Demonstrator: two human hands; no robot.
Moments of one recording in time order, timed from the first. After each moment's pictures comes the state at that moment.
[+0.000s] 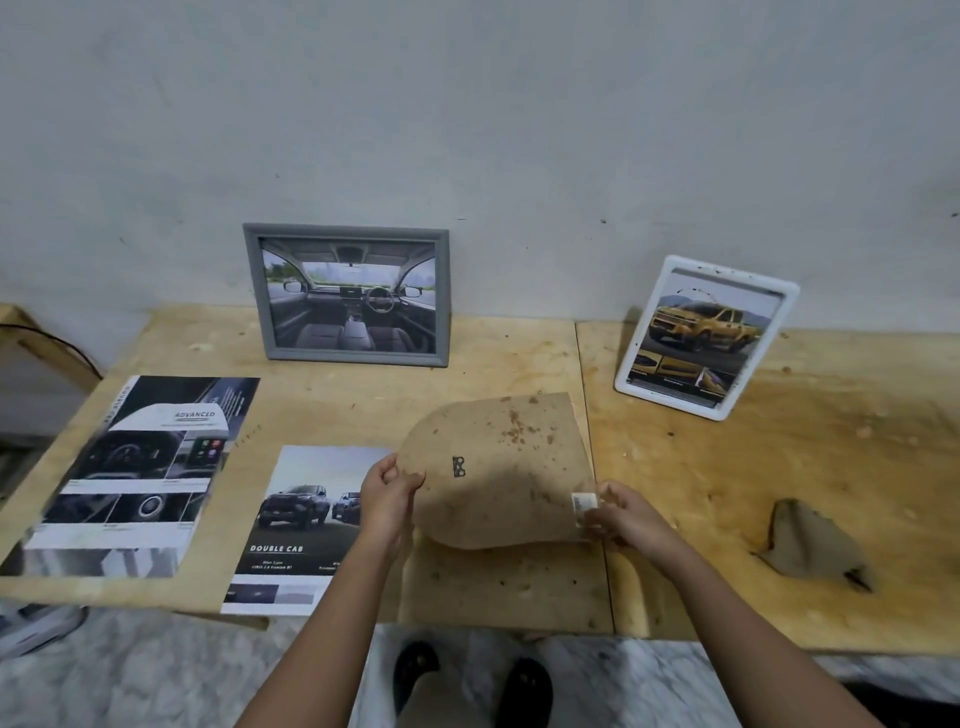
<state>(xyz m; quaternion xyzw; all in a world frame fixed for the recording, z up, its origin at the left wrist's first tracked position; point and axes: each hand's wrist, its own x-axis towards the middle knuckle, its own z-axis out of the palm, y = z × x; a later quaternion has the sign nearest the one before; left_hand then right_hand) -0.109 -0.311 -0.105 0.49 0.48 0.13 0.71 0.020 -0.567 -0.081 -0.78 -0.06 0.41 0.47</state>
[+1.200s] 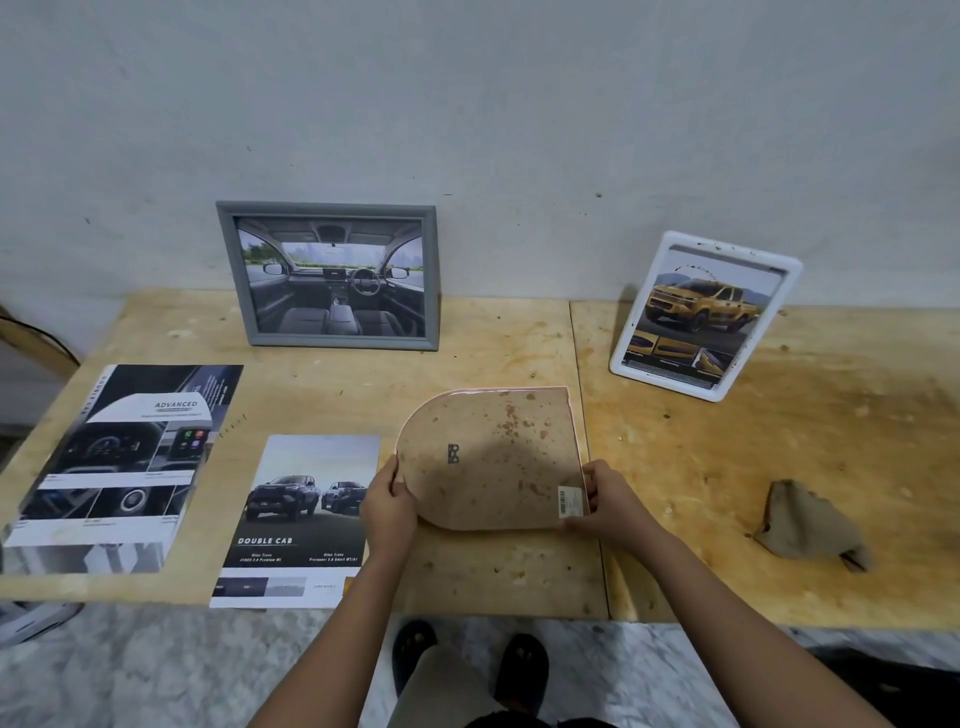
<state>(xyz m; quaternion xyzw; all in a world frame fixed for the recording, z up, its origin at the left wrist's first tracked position) -0.117 -0.334 -0.135 0.71 0.49 0.15 0.49 0.033 -0.562 -0.135 -0.88 -0.19 0.31 0.30</state>
